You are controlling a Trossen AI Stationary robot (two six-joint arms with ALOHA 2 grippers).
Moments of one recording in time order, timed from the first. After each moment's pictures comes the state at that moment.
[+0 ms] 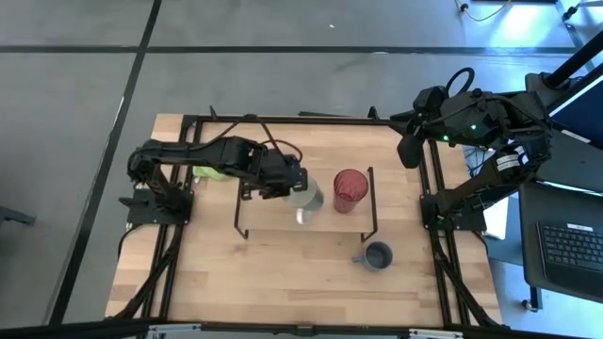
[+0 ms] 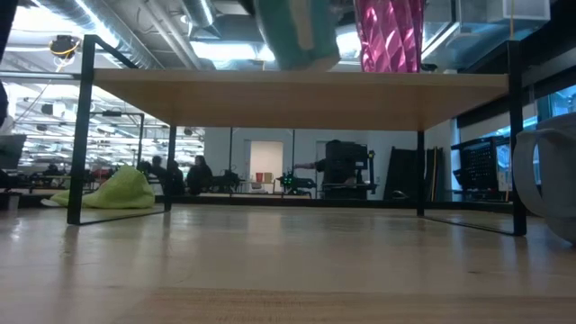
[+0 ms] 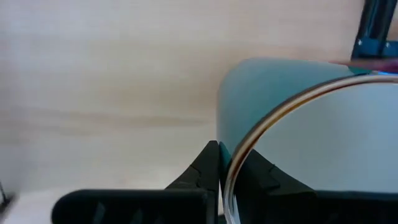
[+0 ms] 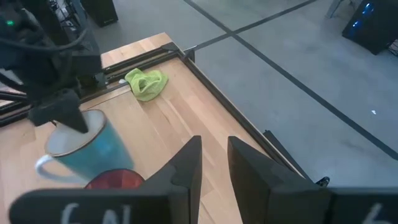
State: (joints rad) left arm -0.08 1.72 1.90 -1.30 -0.09 -1.71; right arm 0.10 1.45 2.32 -1.53 0.55 0.41
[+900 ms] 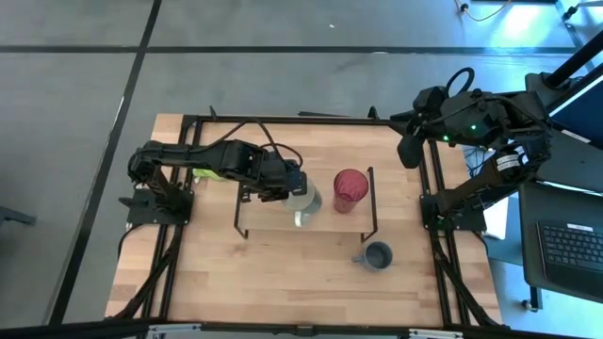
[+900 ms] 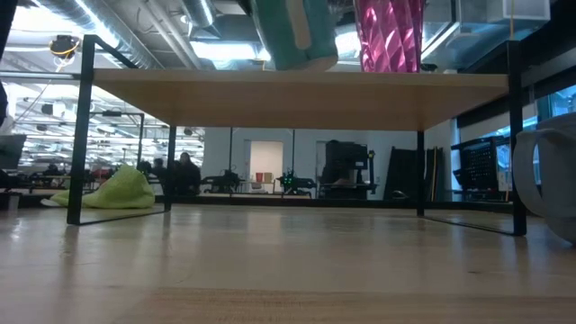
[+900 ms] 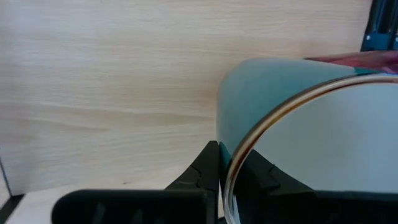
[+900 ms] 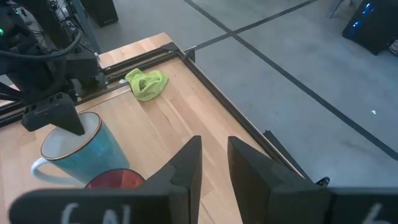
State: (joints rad) left arm -0.10 1.72 1.90 -1.31 -0.11 -1.71; right arm 0.10 1.45 2.32 -1.53 0.55 0.41
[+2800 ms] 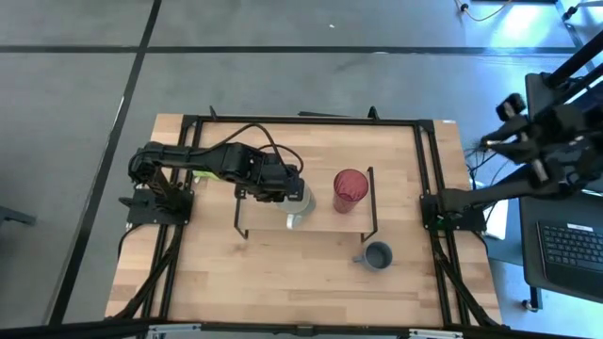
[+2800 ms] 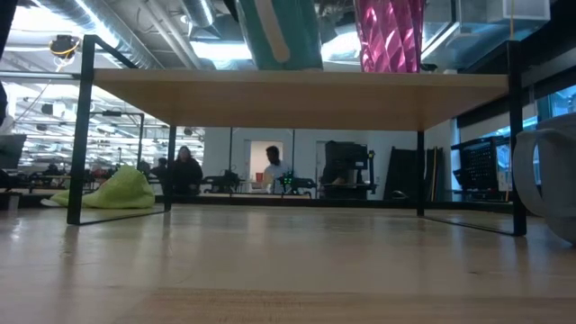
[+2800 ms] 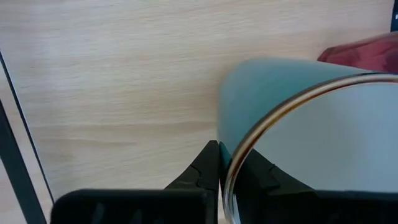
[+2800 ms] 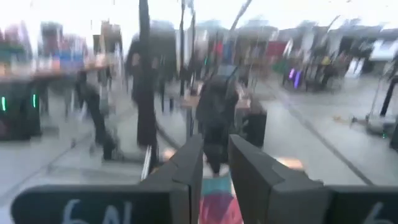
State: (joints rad) left arm -0.12 1.73 1.90 -1.38 -0.15 -1.59; right arm 0.03 0.65 1.66 -0.92 -0.13 0.01
